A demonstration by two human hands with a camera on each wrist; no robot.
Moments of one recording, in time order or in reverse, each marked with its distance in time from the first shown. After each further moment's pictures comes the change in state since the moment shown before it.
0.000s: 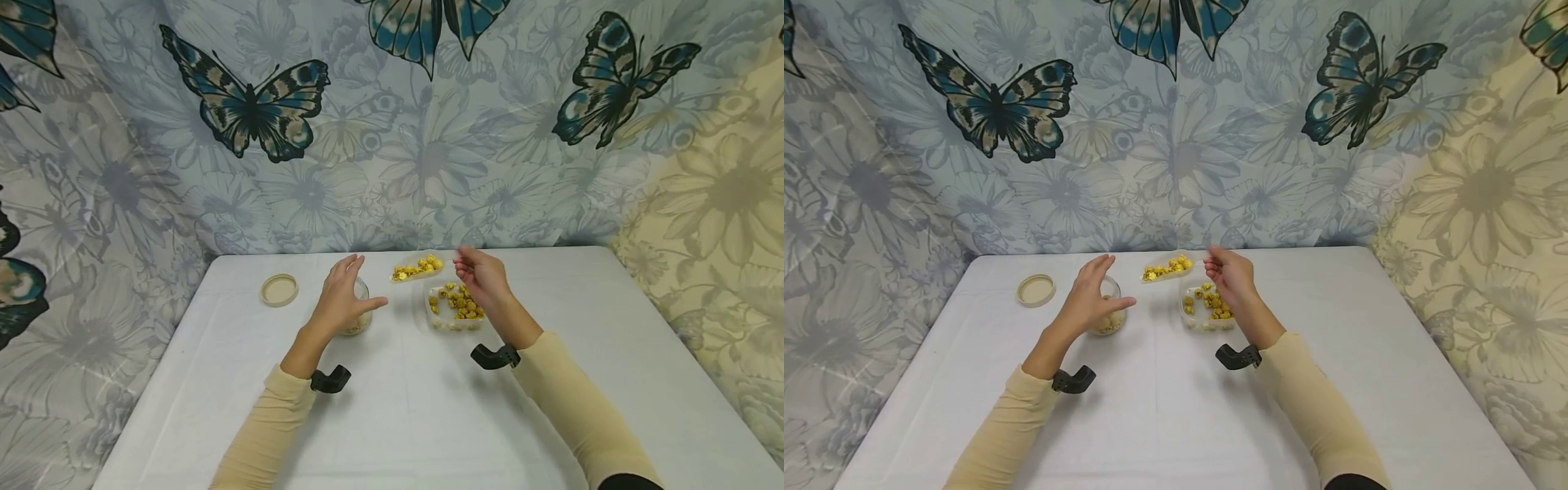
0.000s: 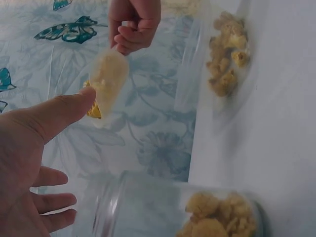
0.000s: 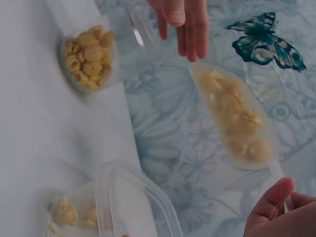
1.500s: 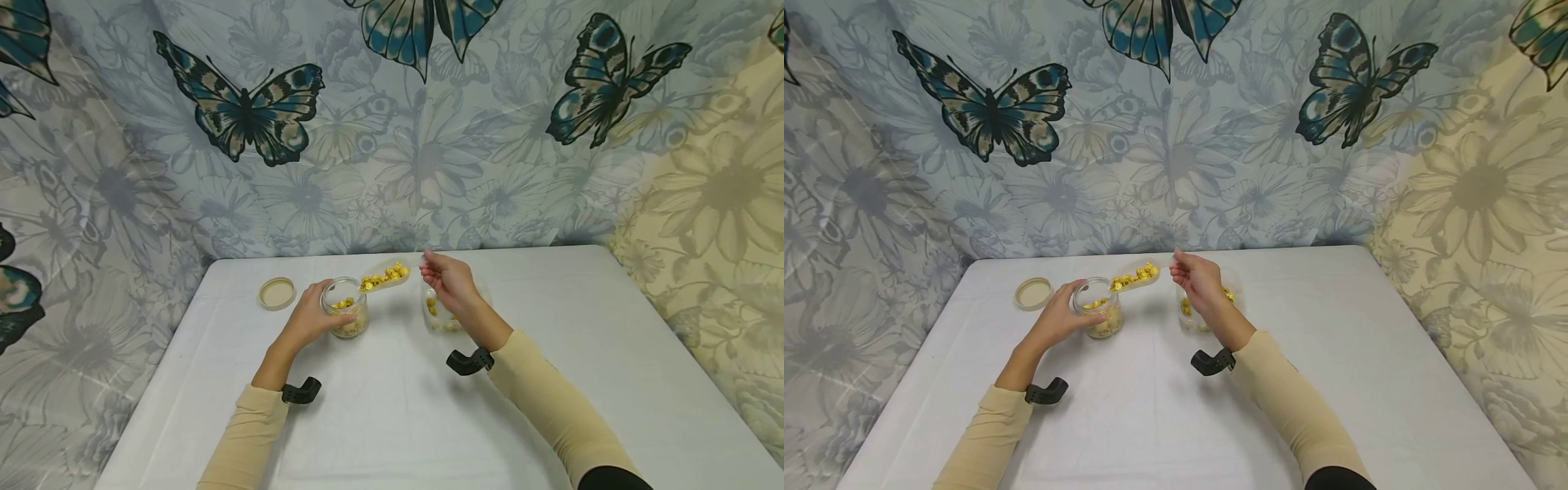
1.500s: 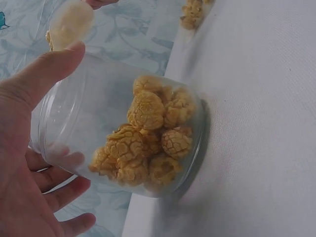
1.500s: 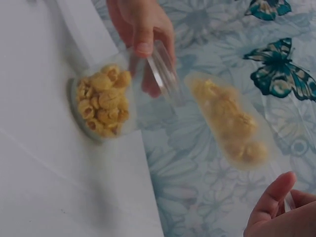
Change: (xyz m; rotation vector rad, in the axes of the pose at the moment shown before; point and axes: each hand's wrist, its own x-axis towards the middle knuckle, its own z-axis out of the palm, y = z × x) left_hand -0.014 -0.067 -0.003 -0.150 -0.109 -0.204; right_hand 0.002 0.030 0.040 -0.064 -0.022 0.045
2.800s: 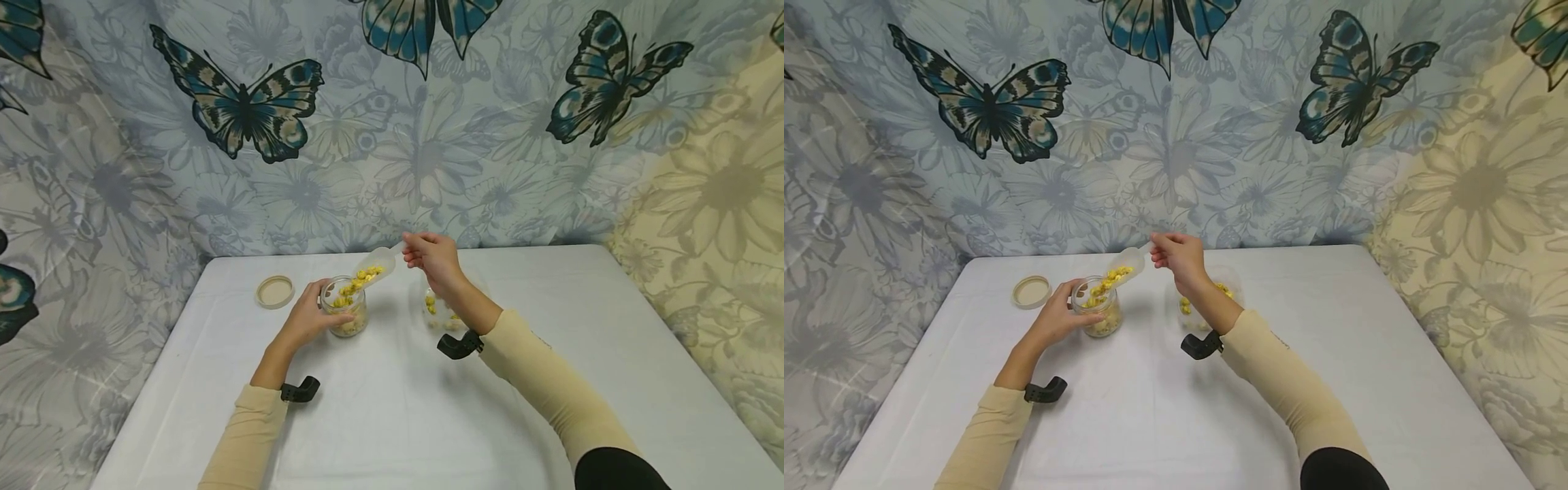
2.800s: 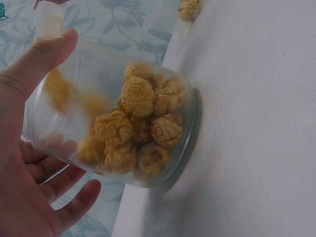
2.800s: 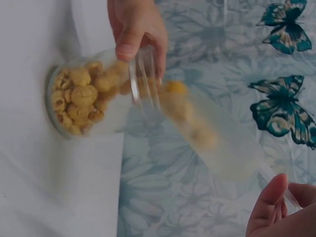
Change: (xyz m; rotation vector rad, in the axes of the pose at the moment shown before) left_hand 0.002 -0.010 0.003 -0.092 -0.009 0.006; right_hand -0.009 -0.018 0.038 -0.256 -0.066 -0.210
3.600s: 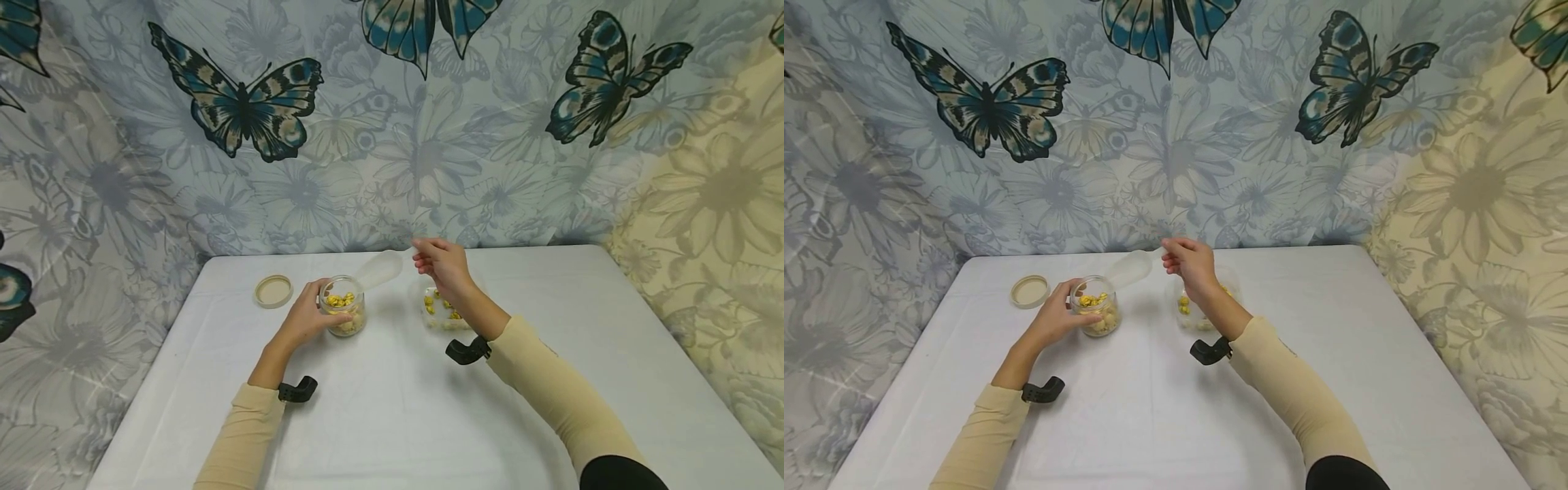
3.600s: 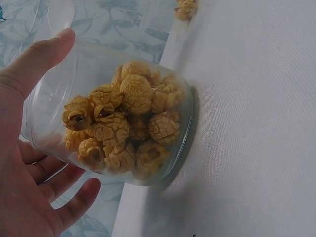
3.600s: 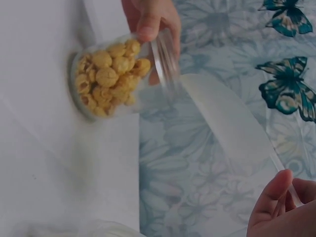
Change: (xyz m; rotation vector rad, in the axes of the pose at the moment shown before) left_hand 0.000 -0.003 0.001 0.017 -0.002 0.017; right_hand 0.003 0.012 -0.020 0.032 0.021 0.022
